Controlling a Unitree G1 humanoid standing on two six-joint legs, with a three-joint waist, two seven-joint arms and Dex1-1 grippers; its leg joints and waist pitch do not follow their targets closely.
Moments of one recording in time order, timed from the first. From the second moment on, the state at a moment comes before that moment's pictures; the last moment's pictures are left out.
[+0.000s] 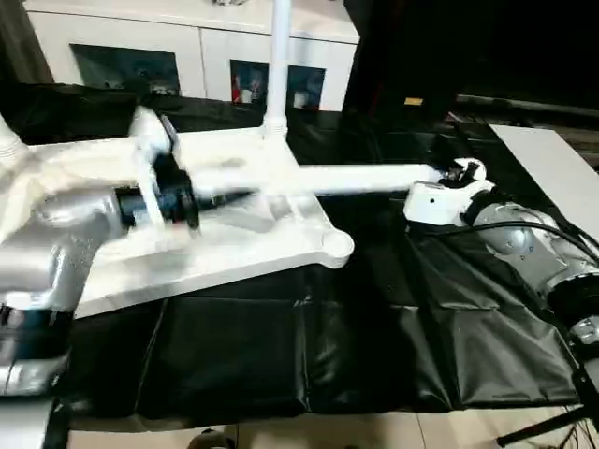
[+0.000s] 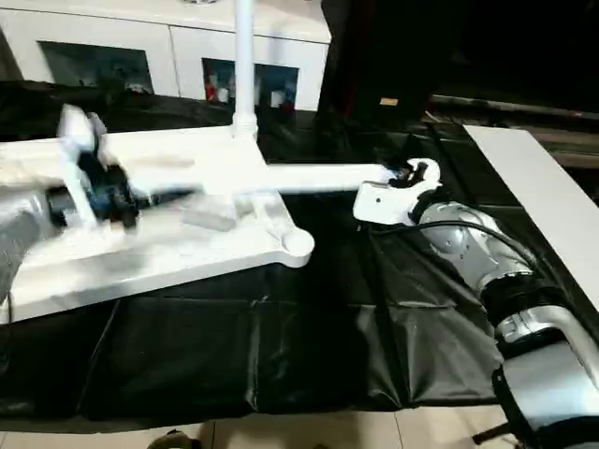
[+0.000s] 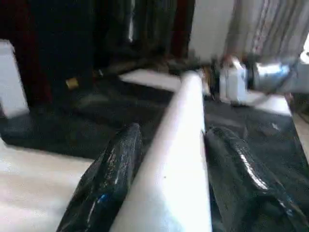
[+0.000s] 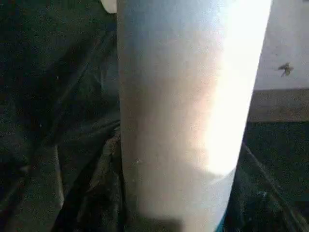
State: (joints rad) left arm -0.58 0.57 0.09 0.13 -0.50 0.47 -1.00; right arm -0.79 -0.61 0.41 0.88 -0.58 -0.49 0.08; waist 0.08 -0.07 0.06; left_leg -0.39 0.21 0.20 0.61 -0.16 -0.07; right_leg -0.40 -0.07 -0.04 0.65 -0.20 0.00
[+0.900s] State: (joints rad) left arm -0.61 0.36 0.07 0.11 -0.54 0.50 -0.69; right arm -0.69 -0.27 -0.11 0.48 0.72 0.65 0.90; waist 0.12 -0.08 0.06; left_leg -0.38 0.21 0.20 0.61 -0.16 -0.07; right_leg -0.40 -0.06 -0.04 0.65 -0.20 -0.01
